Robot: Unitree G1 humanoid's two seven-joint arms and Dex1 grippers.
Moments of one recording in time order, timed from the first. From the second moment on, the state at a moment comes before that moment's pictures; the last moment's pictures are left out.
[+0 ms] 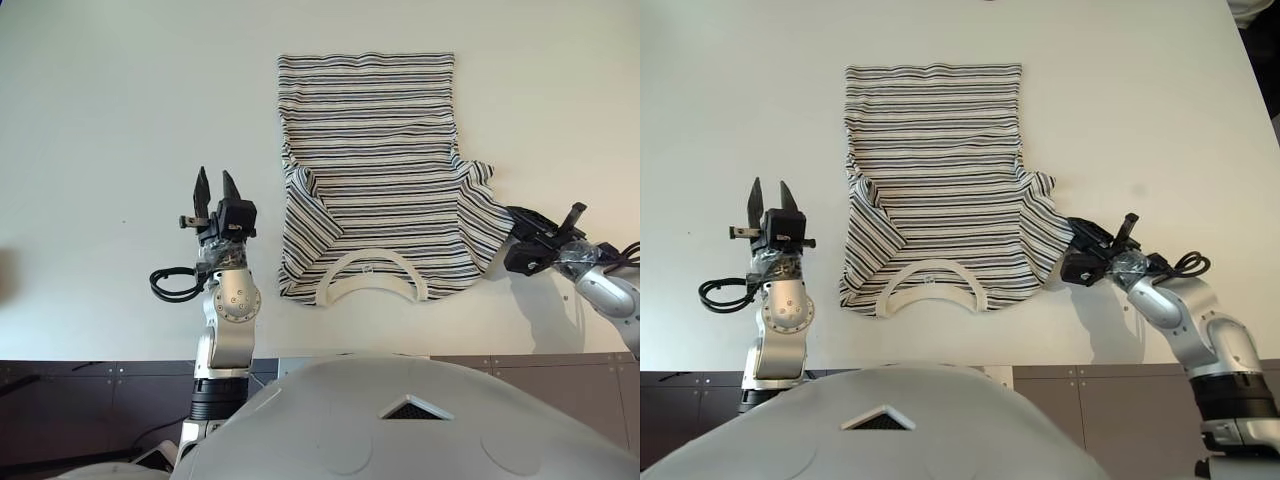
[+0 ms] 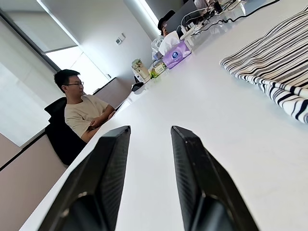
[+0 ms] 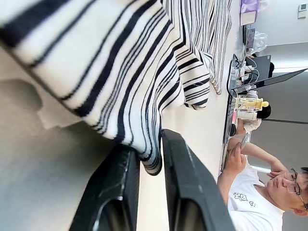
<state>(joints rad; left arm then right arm) 0.39 0.12 -0.05 -0.20 0.59 -0.05 0.26 0.28 -0.89 0.09 0.07 -0.69 -0.50 0.22</state>
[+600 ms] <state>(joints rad) 0.38 0.12 -0.07 -0.16 0.59 -0.05 0.28 0.29 -0.89 0.05 -0.05 -0.66 -0.62 0.14</state>
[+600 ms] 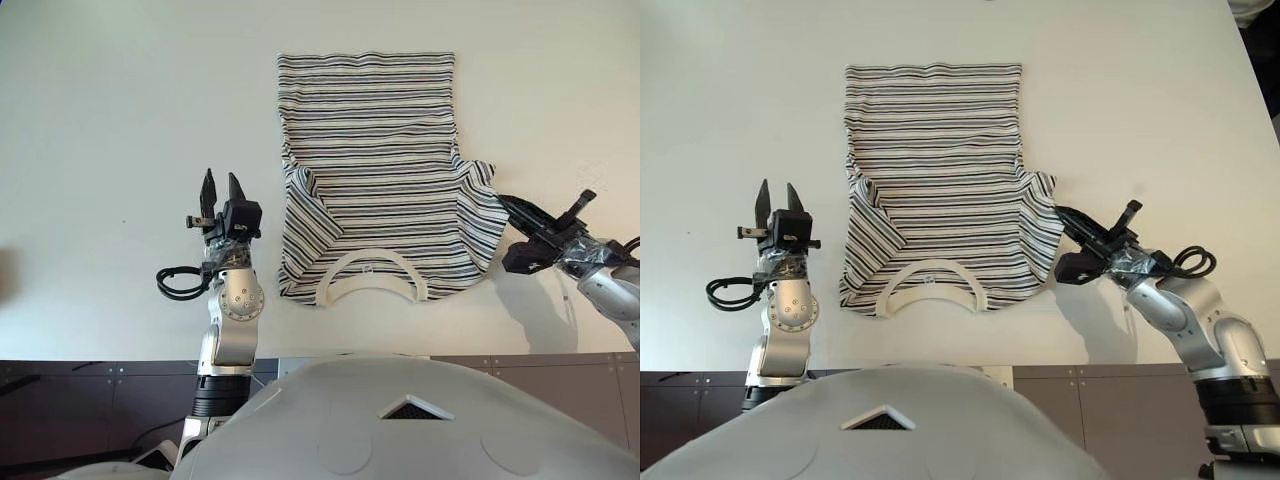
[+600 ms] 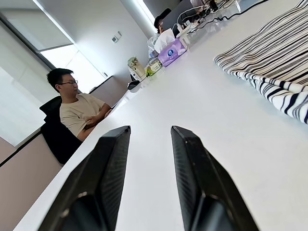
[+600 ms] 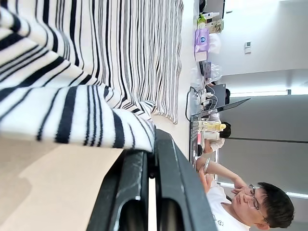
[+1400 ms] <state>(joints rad) 0.31 0.25 -0.06 -0.09 0.55 -0.10 0.24 0.17 -0.69 0.25 -0.03 -0.70 -0.56 0.22</state>
